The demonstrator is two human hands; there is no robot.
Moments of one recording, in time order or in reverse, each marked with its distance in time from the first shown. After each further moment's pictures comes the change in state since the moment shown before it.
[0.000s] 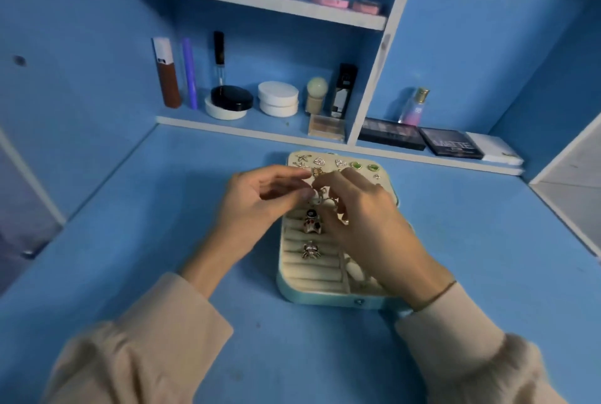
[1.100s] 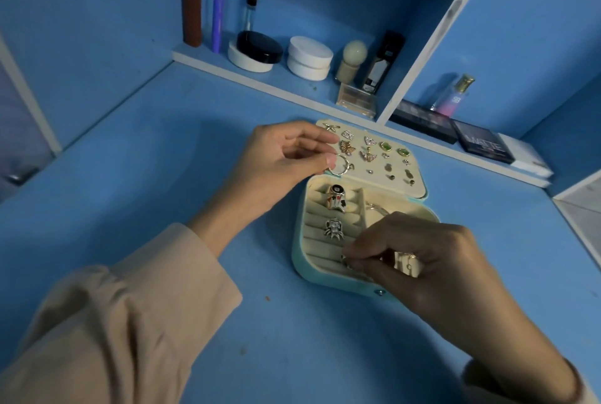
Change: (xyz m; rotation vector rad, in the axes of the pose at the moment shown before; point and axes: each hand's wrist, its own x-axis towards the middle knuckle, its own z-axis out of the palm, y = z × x) left_hand 0.004 -0.008 -0.006 -0.056 0.001 -0.018; right_hand -0.045 -0.007 -0.025 0.282 -0.180 -0.054
